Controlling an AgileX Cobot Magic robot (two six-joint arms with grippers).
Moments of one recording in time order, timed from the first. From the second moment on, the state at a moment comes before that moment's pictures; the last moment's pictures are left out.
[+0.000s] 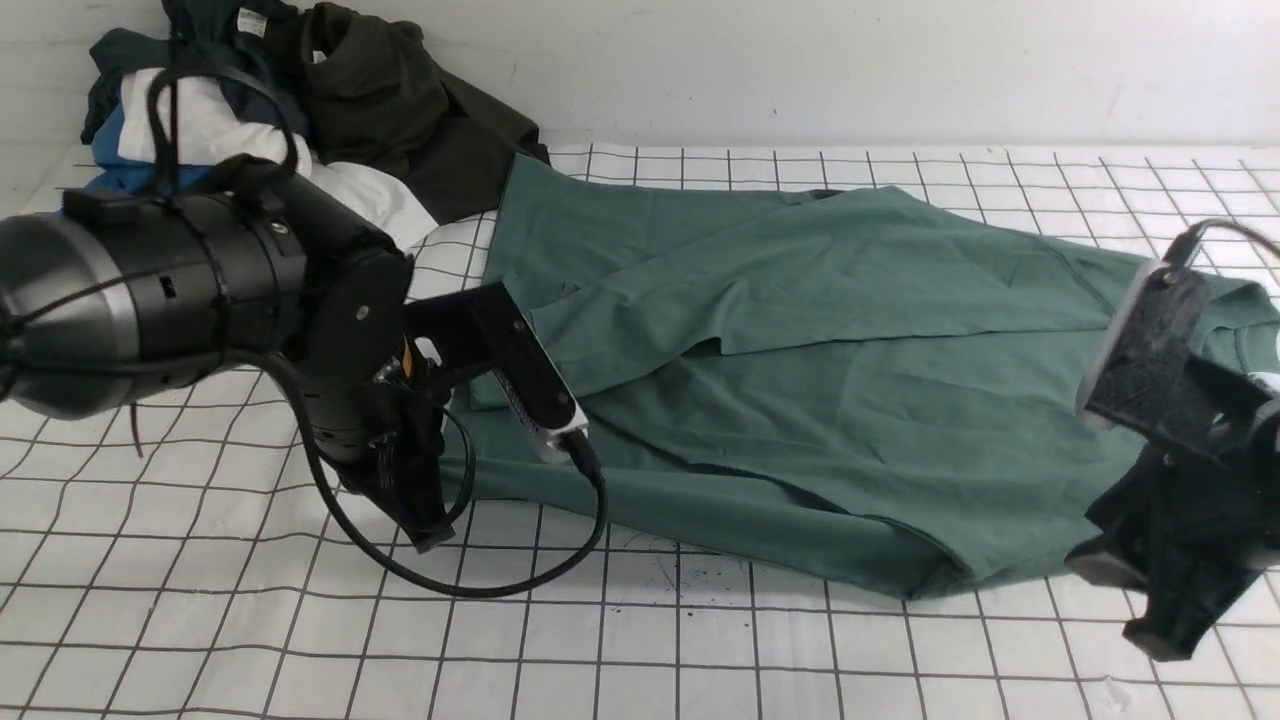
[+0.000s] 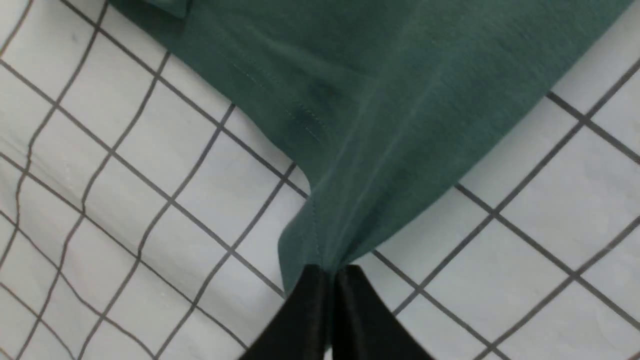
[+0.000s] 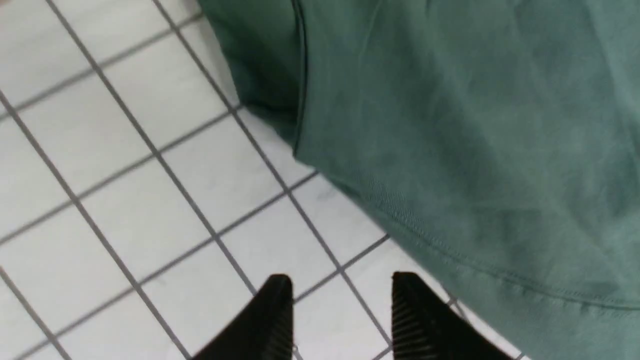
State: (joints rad) right arm 0.20 1.34 -0.79 0.17 0.77 -0.94; left arm -0.45 1.65 -1.14 0.21 0.83 0.39
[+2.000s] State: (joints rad) right arm -0.01 2.08 -1.46 -1.30 0.12 0.37; left arm -0.24 2.52 -2.40 0.15 0.79 0.01
